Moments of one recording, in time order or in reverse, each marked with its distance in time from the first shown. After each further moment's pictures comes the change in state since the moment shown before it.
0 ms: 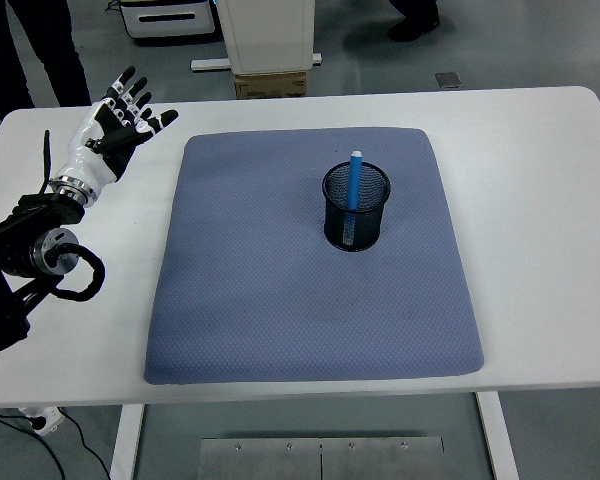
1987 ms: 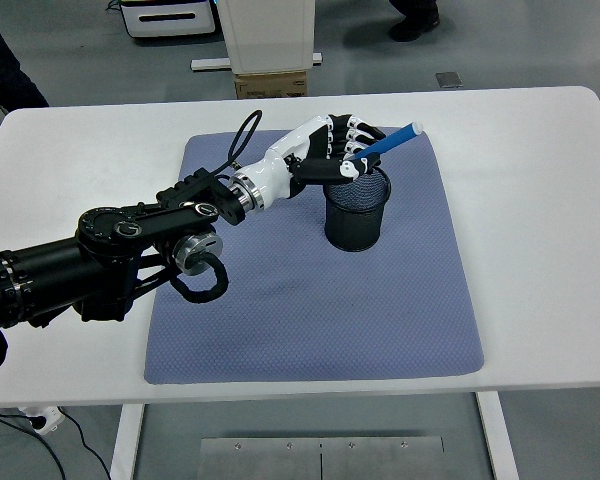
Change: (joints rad) left arm -0.348 -0.267 0.496 -0.153 0.147 0.111 0.001; right arm 0.000 0.000 0.000 0.000 0.000 0.000 0.000
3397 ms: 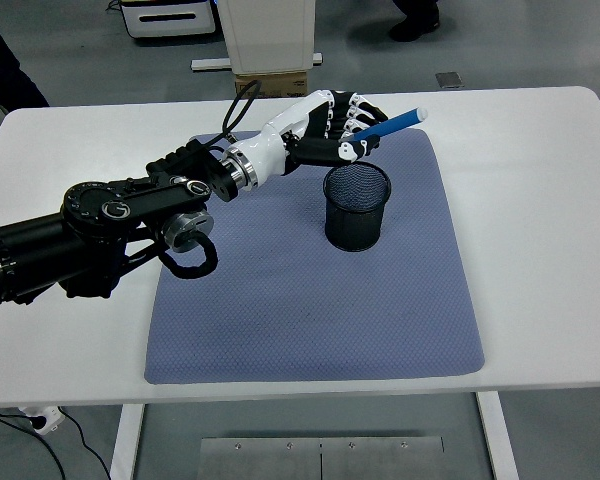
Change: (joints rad) left arm -0.056 0.038 0.009 -0.021 0.069 -0.004 0.012; right arm 0.000 0.000 0.000 0.000 0.000 0.000 0.000
